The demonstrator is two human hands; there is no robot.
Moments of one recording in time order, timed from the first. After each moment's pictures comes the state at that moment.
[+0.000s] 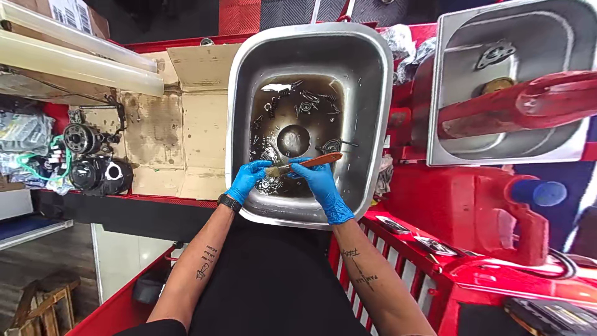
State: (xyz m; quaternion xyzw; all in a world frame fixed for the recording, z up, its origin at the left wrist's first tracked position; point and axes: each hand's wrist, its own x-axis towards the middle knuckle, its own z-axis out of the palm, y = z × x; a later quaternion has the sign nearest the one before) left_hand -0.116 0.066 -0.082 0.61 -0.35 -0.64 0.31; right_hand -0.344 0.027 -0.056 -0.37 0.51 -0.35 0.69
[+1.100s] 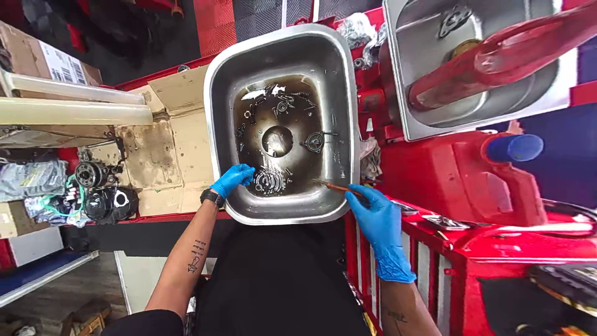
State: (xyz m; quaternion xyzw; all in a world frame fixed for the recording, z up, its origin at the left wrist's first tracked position) left_hand -0.104 0.028 -0.069 0.61 -0.41 -0.67 0.07; right_hand -0.484 0.129 -0.002 -0.56 0.73 -0.20 0.34
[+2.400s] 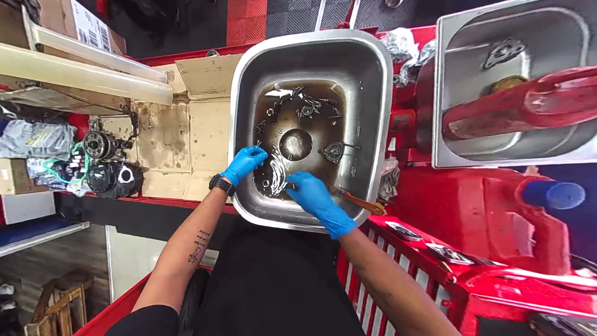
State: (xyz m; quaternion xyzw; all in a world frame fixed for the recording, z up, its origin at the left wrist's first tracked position) left_hand -0.101 0.006 -0.044 0.66 -0.47 -0.57 0.14; right_hand -0.346 0.042 -0.039 -0.74 0.48 -0.02 0.46
